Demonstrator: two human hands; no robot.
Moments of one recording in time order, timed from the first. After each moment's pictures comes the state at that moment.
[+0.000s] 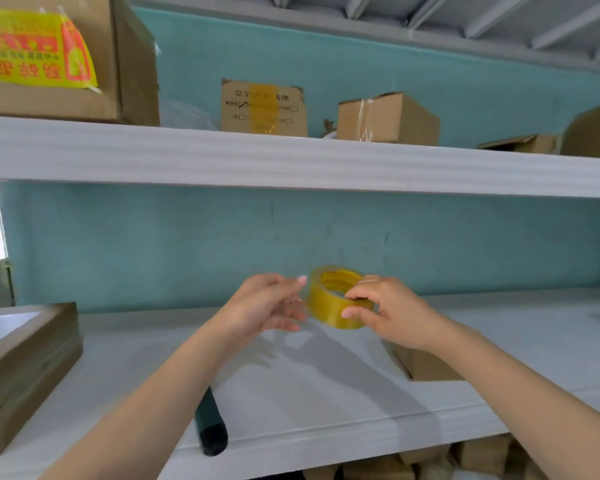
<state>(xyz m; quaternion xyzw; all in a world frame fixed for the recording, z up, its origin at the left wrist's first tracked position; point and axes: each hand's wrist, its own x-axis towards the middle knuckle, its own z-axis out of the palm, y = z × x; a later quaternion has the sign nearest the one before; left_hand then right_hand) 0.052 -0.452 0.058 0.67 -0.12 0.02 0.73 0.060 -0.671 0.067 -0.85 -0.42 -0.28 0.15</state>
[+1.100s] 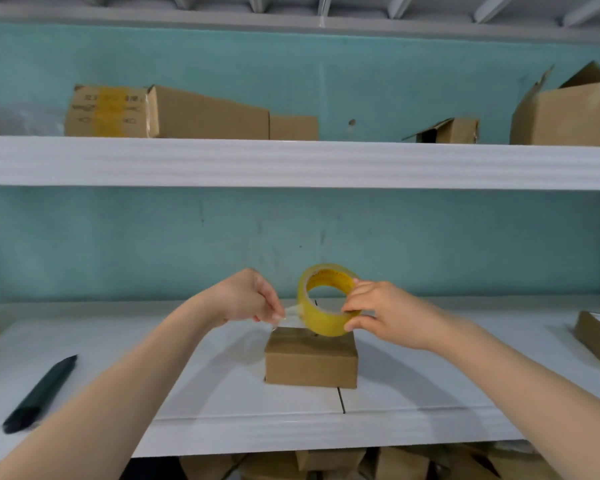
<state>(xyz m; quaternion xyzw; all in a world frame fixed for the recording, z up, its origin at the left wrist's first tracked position) 0.093 -0.674 0.075 0.91 -0.07 0.03 0.41 0.113 -0.929 0.071 -0.84 -0.49 -0.20 0.10</state>
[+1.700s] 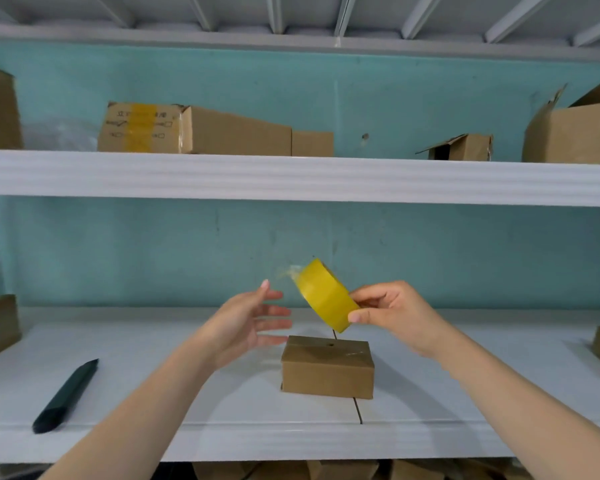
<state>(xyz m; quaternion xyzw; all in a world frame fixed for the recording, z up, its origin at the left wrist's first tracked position) 0.081 -0.653 0.041 0.61 -0.04 -0.01 0.79 0.103 -0.906 0.065 -0.72 -0.39 -0.03 0.57</state>
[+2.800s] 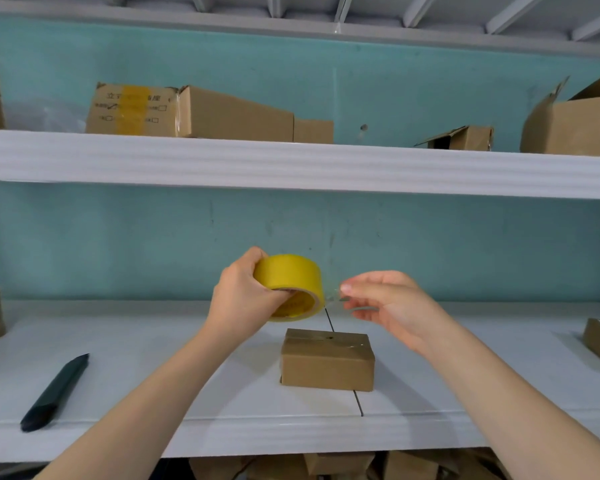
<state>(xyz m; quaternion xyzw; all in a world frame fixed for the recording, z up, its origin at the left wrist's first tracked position) 0.062 -0.672 0.063 0.82 -0.05 0.40 0.41 0.088 -0.885 0.075 -0.70 -0.21 0.03 0.69</state>
